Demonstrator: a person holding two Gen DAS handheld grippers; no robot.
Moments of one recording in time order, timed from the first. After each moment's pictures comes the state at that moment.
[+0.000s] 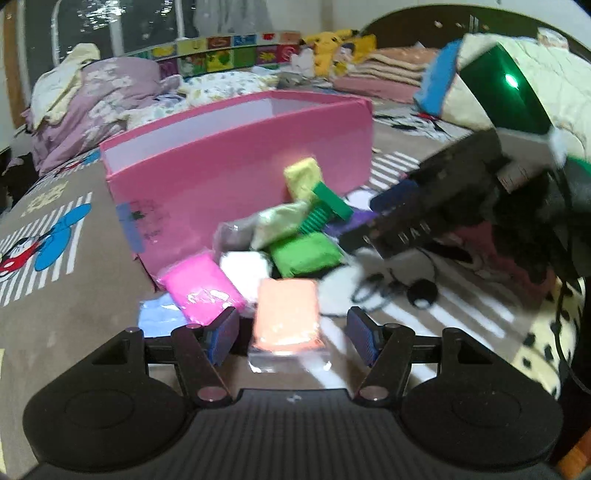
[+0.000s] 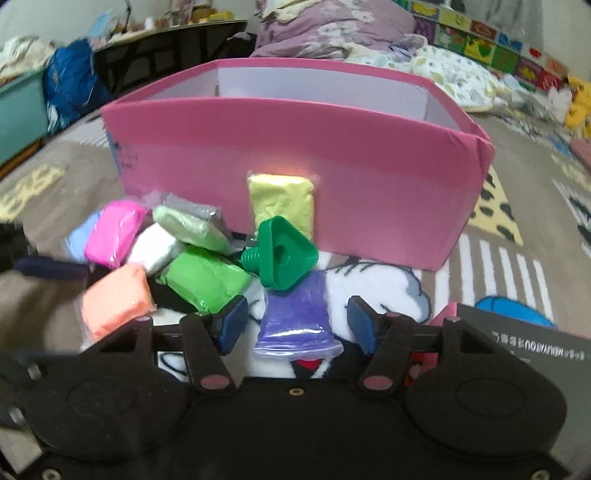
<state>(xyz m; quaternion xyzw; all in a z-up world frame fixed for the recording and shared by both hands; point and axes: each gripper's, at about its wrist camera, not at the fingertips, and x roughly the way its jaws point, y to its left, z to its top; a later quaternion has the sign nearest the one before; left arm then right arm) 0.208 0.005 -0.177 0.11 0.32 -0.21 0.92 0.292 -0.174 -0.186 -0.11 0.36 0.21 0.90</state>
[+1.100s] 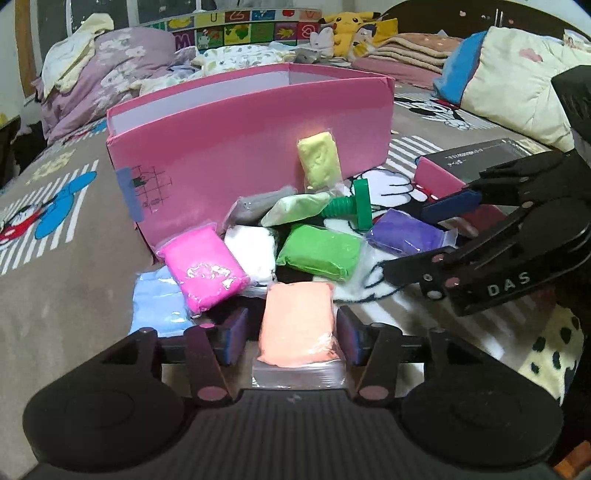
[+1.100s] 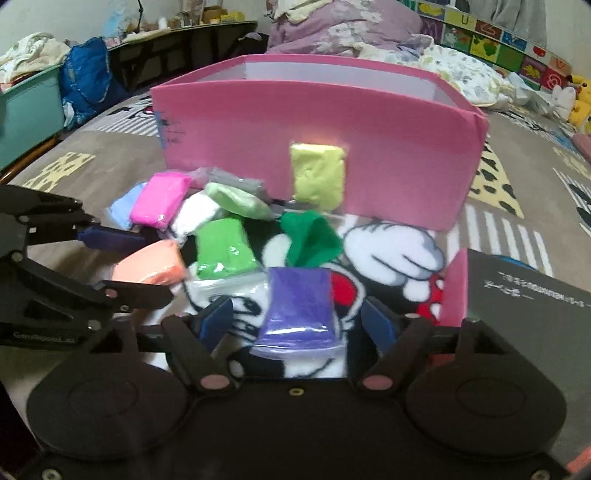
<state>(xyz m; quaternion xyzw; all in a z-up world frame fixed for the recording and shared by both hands) 0.216 0.000 -0.182 0.10 0.36 -0.18 0.91 0.245 -0.175 -0.189 -0.09 0.36 0.23 0.90</state>
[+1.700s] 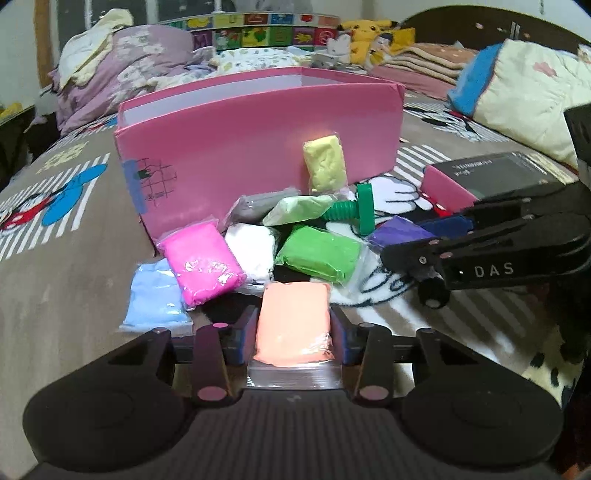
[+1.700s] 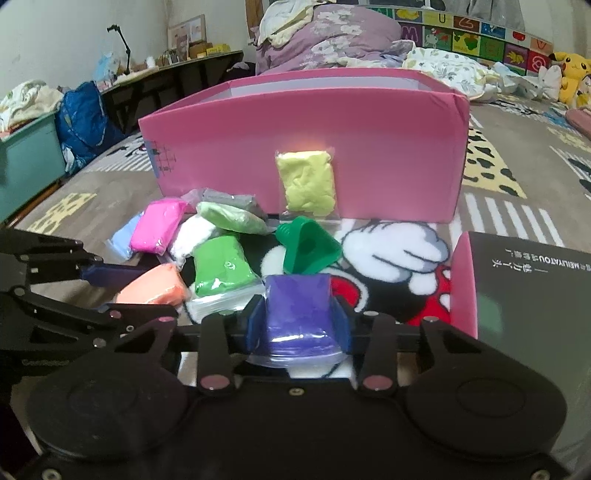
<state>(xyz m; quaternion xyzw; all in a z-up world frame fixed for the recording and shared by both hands) 0.210 -0.005 -0.184 0.07 0.36 -0.16 0.92 0.249 -0.192 -0.196 -0.01 0.33 0.23 0.91</state>
